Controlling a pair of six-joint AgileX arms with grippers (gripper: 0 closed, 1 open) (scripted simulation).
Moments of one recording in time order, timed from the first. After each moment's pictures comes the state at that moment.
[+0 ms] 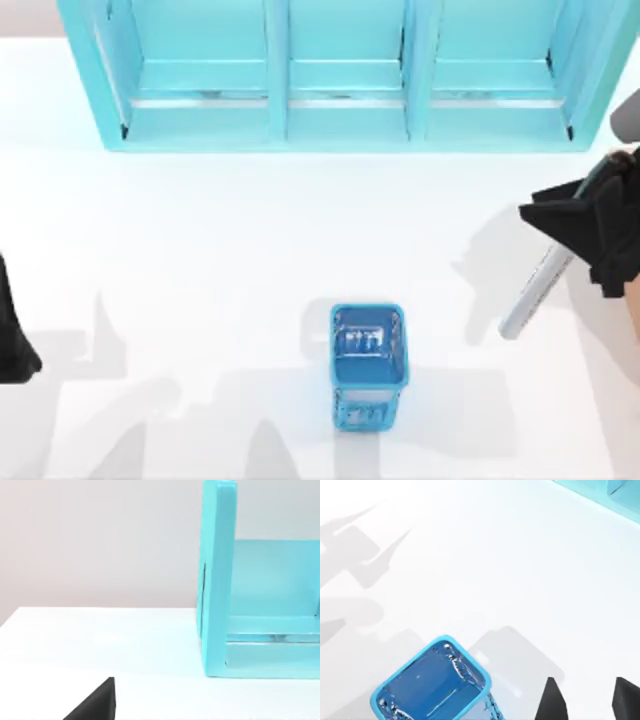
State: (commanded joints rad) left arm 0.00 0.00 0.00 0.00 0.00 0.00; right arm 0.27 1.09 0.82 -0.40 -0.58 -0.17
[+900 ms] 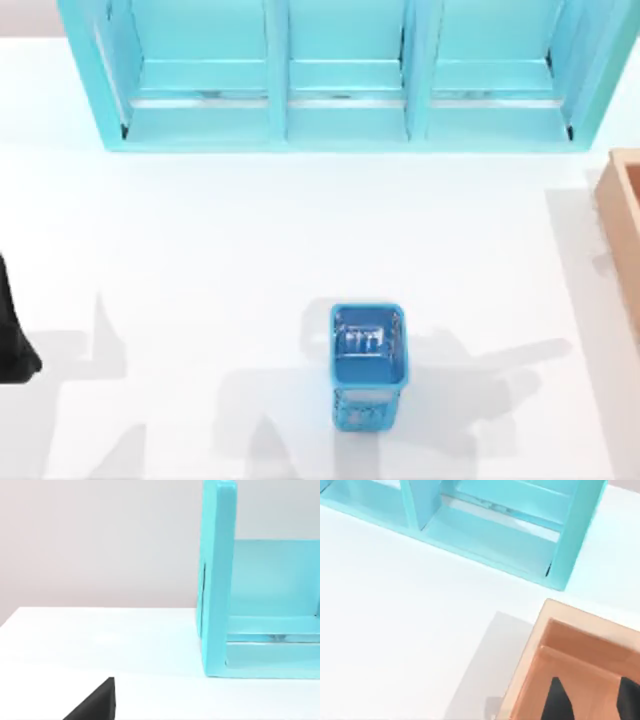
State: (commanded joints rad) left arm 0.00 0.00 0.00 0.00 0.00 0.00; right arm -0.30 1.11 1.01 -0.64 -0.56 -0.47
